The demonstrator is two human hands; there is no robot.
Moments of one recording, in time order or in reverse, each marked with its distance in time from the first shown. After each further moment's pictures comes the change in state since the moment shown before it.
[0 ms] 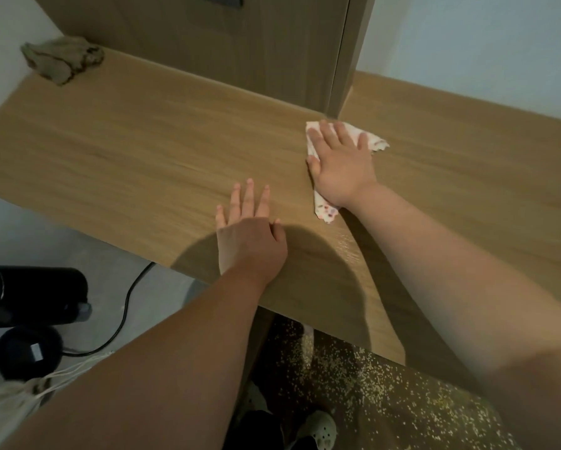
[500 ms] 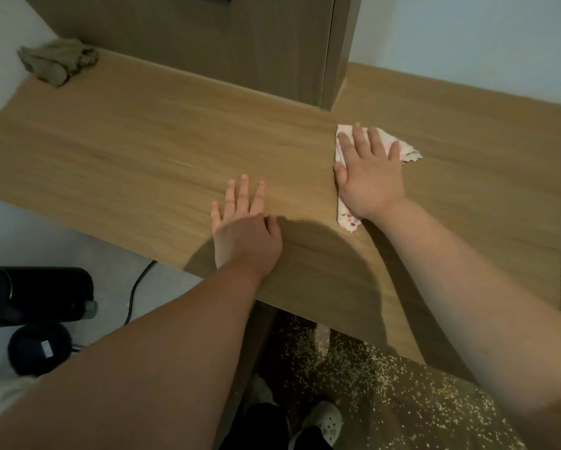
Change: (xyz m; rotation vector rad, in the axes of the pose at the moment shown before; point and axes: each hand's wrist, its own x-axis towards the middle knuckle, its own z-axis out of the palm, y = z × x) left_hand 0.000 0.000 0.001 0.019 0.012 -0.007; right_hand -0.040 0.032 0.005 0.003 0.033 0.109
